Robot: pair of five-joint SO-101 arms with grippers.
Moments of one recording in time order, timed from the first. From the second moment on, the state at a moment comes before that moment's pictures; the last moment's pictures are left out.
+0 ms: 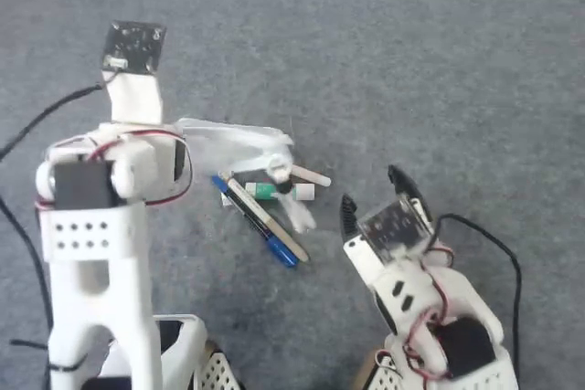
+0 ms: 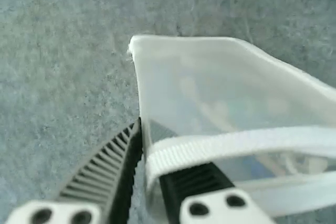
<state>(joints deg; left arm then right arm) -8.5 -33.8 16.7 88.8 -1.7 -27.4 -95.4 71.1 60.4 15.2</state>
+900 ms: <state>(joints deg) -31.6 -32.7 12.3 90.7 6.4 -34.6 -31.5 35.9 60.4 14.9</state>
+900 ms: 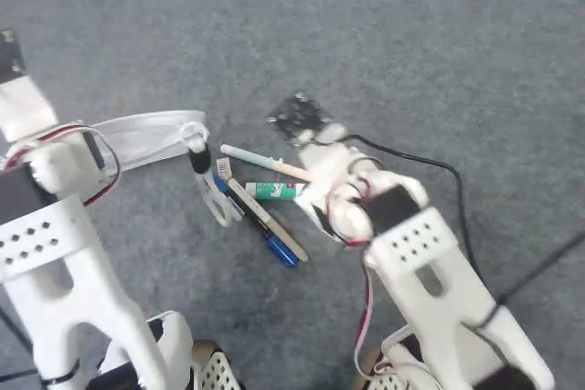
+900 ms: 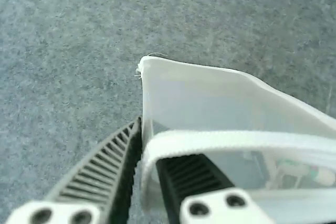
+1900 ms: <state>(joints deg) -40.0 -32.7 14.5 87.2 6.5 -39.3 32.1 -15.9 60.4 18.3</state>
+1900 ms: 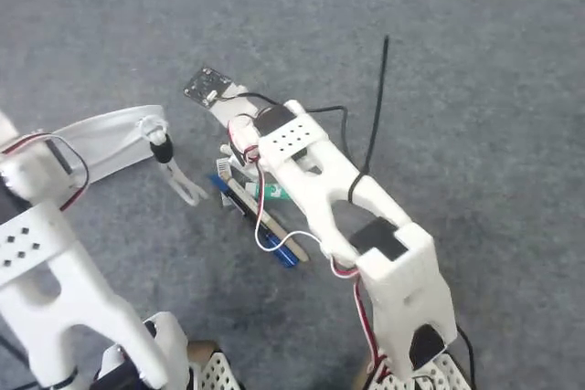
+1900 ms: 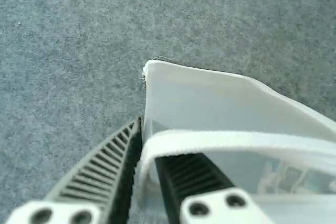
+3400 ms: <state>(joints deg) -14.9 -31.8 6.5 91.2 10.9 -26.8 19.9 -27.3 83.5 -1.0</state>
